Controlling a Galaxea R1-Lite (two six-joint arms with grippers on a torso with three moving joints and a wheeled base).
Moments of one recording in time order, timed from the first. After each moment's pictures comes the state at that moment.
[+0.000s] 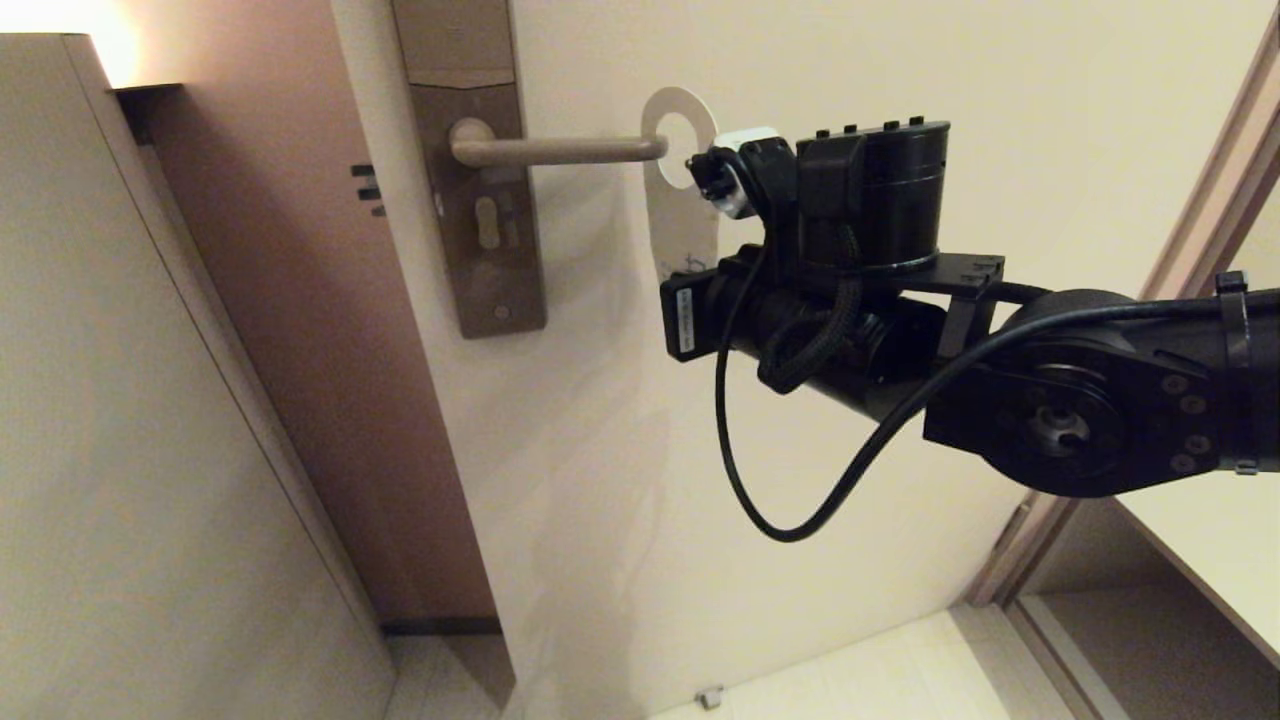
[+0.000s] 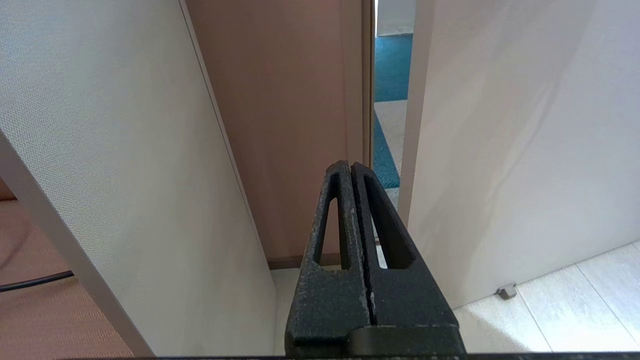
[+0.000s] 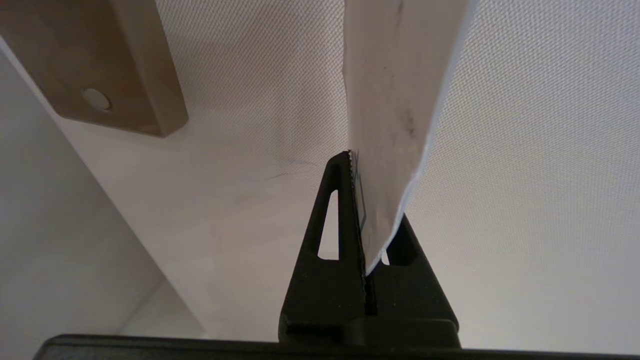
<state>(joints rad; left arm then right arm) 0.00 0.00 0.00 0.00 0.00 0.05 0.78 1.91 -1.43 -0.31 -0.33 0.01</state>
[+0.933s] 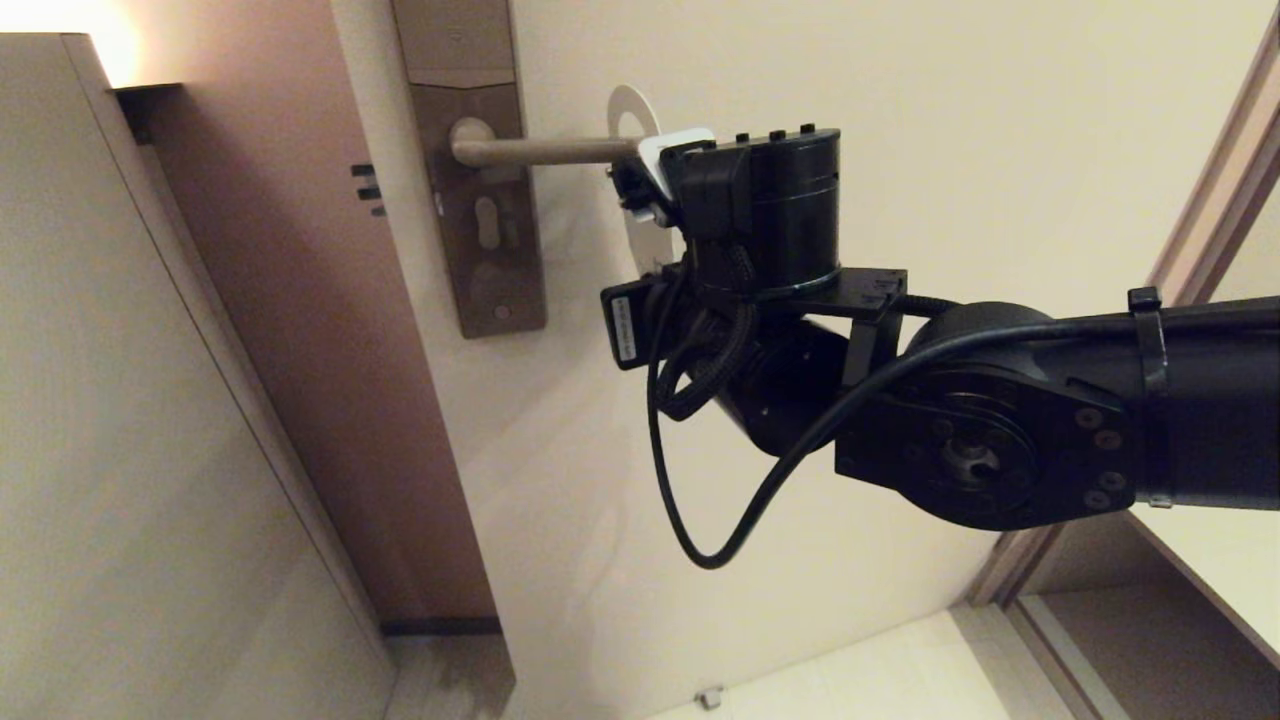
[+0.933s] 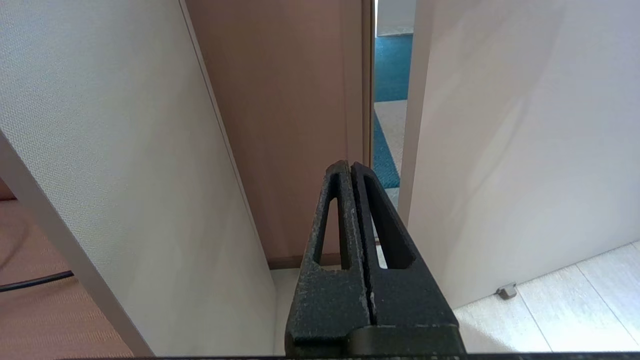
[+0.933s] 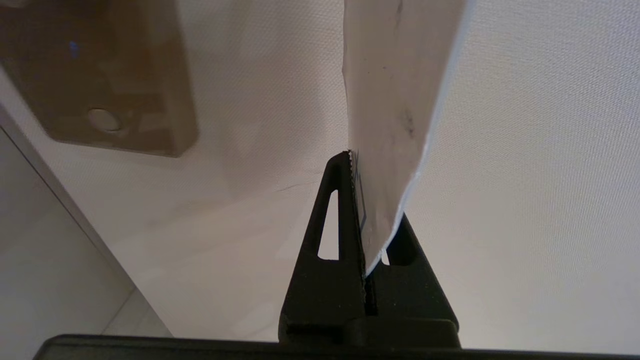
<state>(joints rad) 0.00 0.00 0.00 0.00 0.00 0.05 0.90 1.99 -1.56 -0.26 -0.61 0.00</state>
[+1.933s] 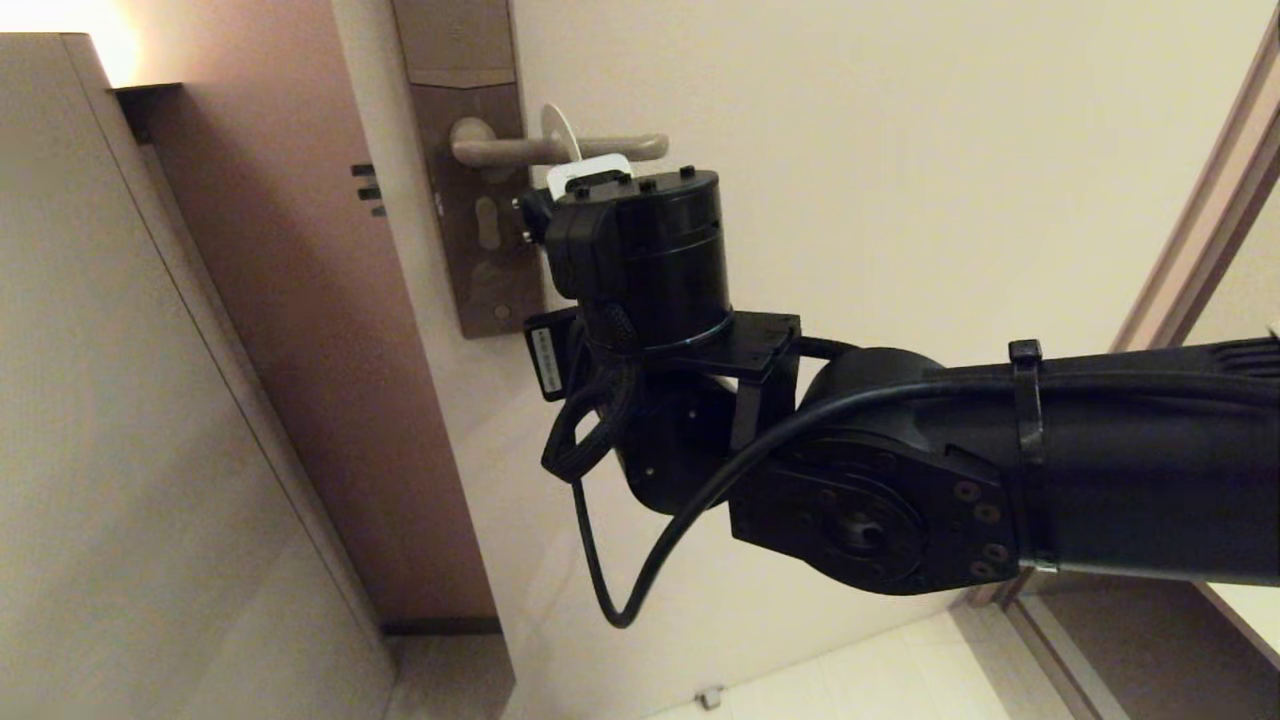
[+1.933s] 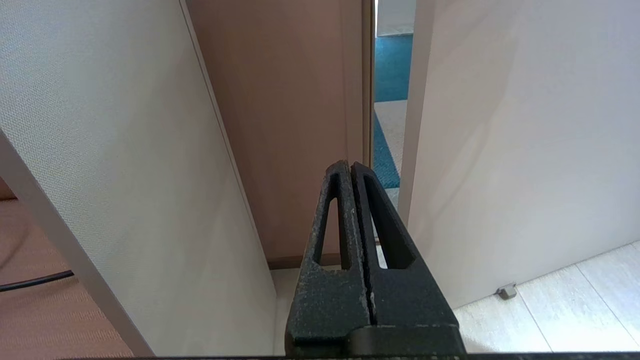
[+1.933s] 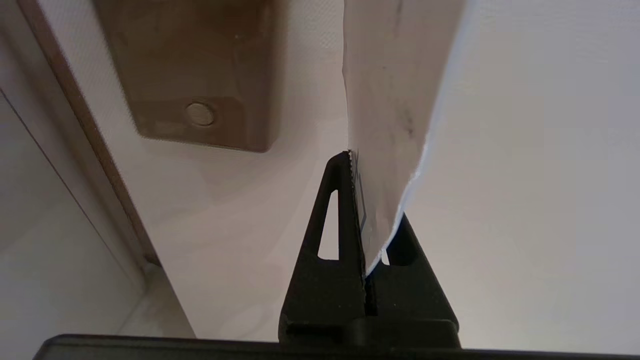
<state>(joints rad) 0.00 0.00 0.00 0.00 0.00 0.05 1.00 2.08 -1.67 -0.26 -0.72 0.00</state>
